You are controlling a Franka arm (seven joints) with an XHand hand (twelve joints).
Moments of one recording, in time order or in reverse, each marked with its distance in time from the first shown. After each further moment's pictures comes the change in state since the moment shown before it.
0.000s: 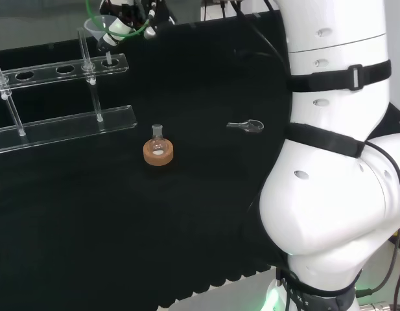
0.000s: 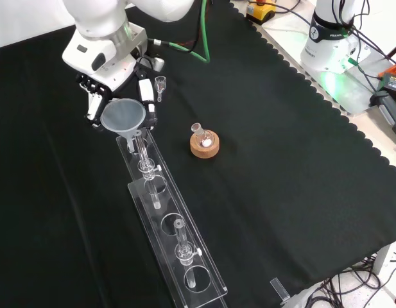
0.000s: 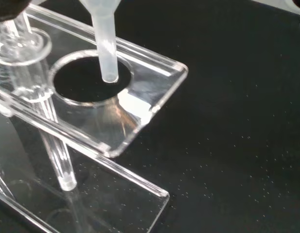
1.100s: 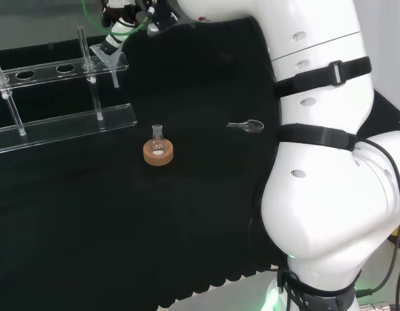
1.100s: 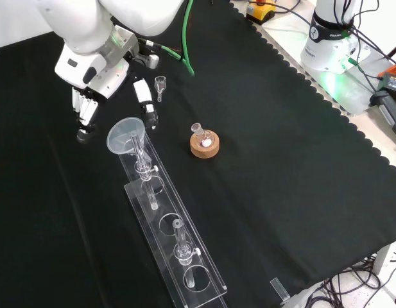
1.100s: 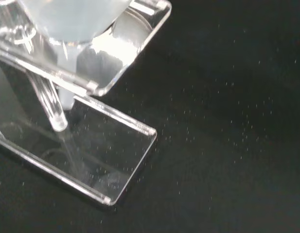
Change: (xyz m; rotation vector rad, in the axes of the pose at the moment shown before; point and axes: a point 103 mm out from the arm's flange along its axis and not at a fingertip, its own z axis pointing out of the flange) arm -0.009 -0.003 0.005 0.193 -0.033 0.018
